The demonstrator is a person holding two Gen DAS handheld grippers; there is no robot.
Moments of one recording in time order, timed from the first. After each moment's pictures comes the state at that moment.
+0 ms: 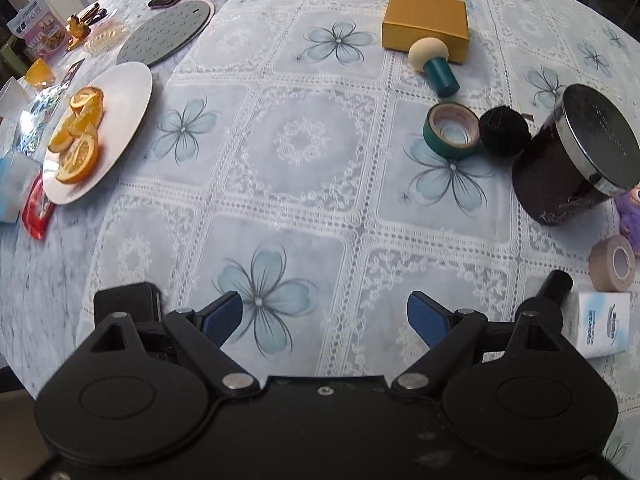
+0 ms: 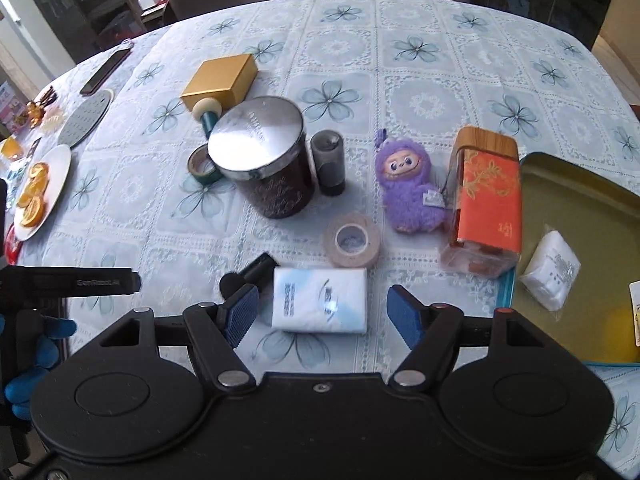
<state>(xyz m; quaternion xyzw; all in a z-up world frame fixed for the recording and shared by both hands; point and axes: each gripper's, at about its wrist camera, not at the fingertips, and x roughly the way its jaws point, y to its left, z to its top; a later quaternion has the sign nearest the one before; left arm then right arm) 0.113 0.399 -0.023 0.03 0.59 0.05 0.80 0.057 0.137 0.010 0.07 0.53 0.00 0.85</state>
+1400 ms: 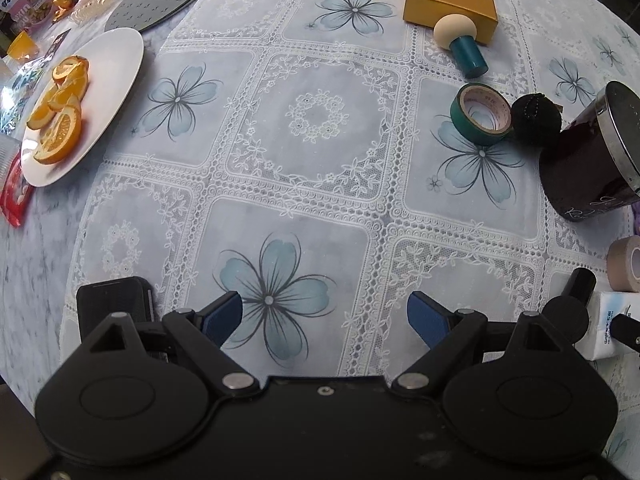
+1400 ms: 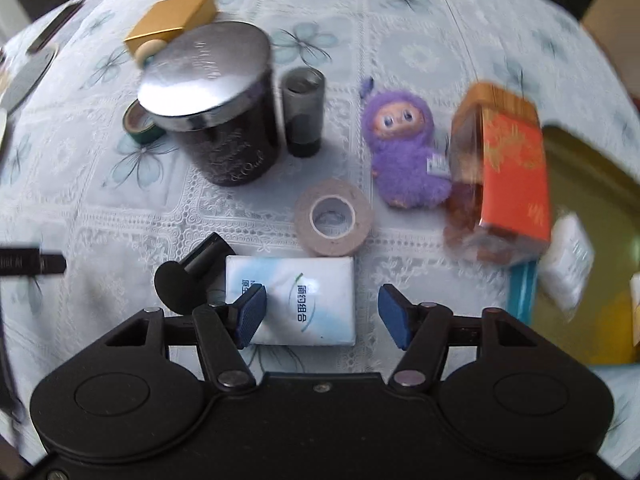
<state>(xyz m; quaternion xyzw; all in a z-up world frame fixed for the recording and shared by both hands) 0.117 0.425 -0.044 0.00 0.63 0.03 0.78 0.083 0.138 -0.050 0.08 0.59 -0.05 0.80</state>
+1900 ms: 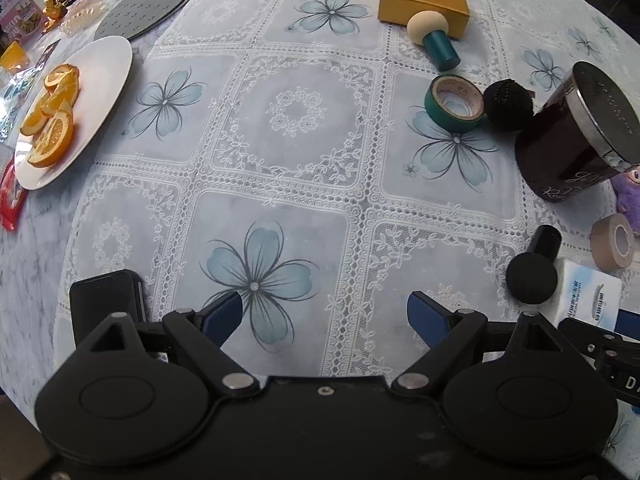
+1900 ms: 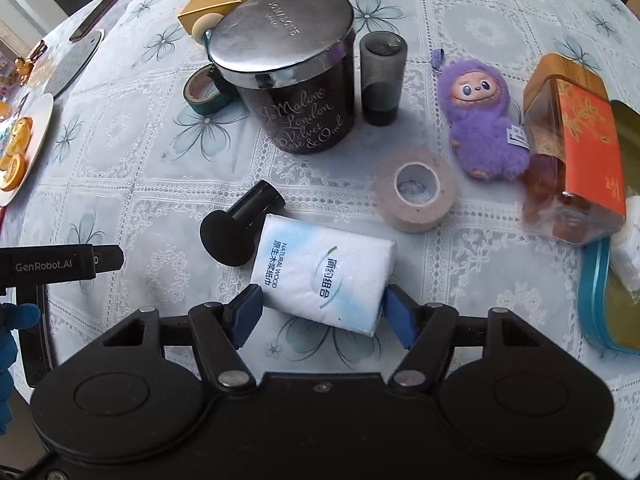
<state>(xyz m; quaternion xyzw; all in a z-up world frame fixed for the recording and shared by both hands) 0.102 0.417 -0.036 0.01 0.61 0.00 0.79 0.075 0.171 -0.057 0.07 0.60 0.03 0.80</state>
